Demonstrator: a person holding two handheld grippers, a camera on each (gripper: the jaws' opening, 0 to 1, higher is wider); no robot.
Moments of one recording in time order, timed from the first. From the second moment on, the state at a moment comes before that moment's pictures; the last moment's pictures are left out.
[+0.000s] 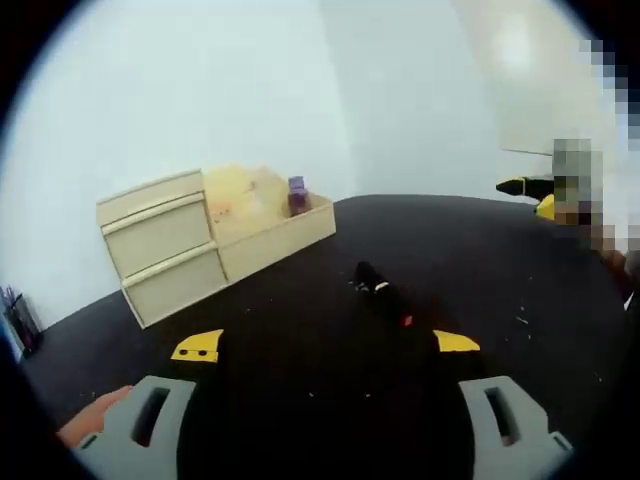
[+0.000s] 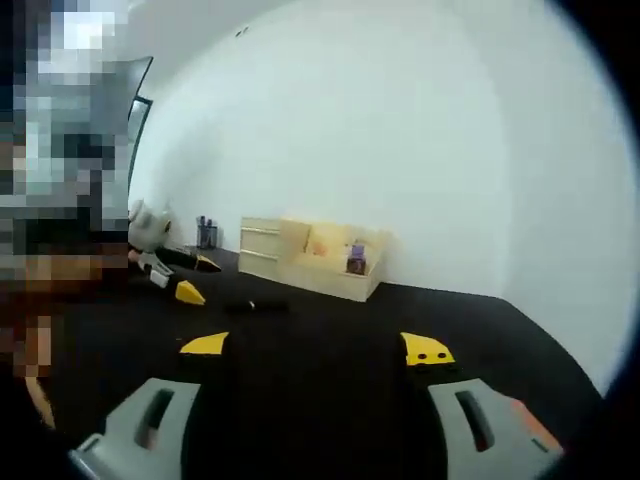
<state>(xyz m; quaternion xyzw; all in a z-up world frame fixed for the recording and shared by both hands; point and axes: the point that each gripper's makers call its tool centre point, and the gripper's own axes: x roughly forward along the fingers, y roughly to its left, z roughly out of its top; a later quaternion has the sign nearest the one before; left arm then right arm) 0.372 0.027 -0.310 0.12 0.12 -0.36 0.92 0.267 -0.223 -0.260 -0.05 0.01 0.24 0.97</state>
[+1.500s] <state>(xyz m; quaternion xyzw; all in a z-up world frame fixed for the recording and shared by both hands) 0.381 -0.037 -0.330 0.06 0.21 -0.24 0.95 0.253 -0.216 -0.260 0.00 -0.02 0.28 0.96</state>
